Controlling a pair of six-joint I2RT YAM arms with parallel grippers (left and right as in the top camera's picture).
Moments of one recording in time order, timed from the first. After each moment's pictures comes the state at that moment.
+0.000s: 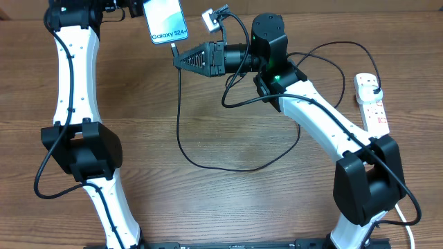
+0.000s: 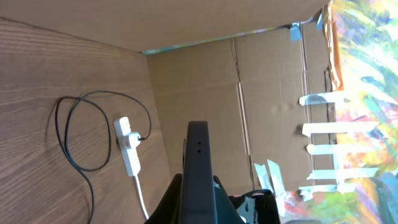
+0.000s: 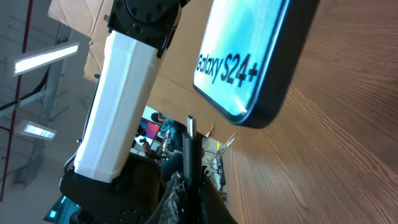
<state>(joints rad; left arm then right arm) 0.10 2.25 2.36 -0.46 1.37 -1.01 0.48 1.91 1.52 0.40 -1.12 1.04</state>
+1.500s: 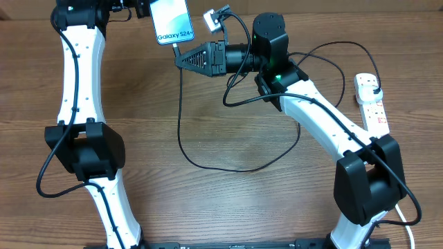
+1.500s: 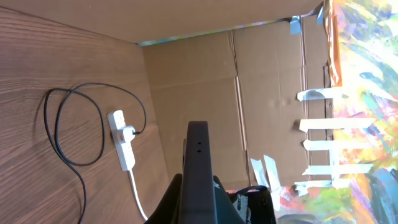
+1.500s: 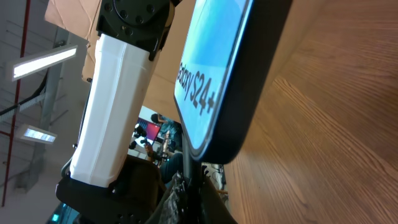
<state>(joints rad) 0.07 2.25 2.36 -0.46 1.38 -1.03 0.47 1.91 1.52 0.38 -1.12 1.04</state>
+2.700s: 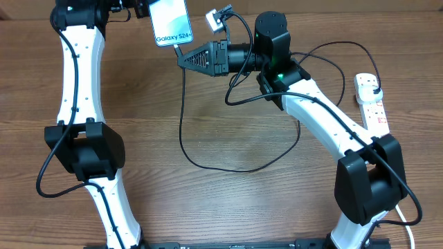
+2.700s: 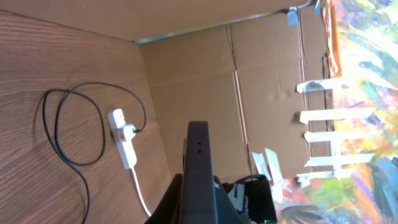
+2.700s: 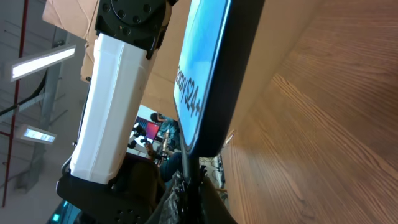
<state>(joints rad) 0.07 2.25 2.36 -0.46 1.40 -0.99 0.46 1.91 1.52 0.35 -1.13 1.03</state>
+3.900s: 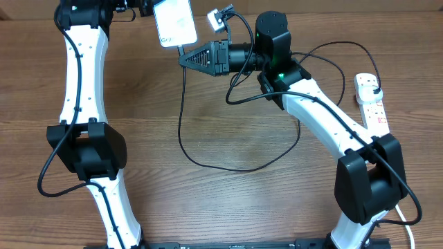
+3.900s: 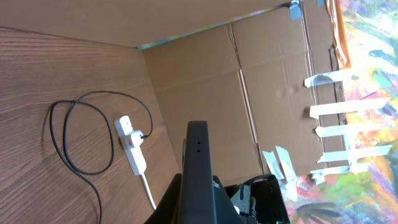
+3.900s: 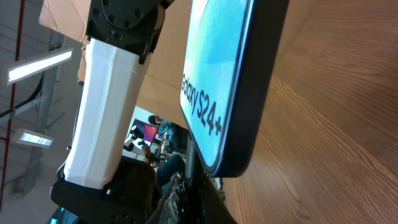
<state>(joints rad) 0.05 2.25 2.36 -0.46 1.38 -0.92 0.45 1.91 1.52 0.35 -1.12 1.02</state>
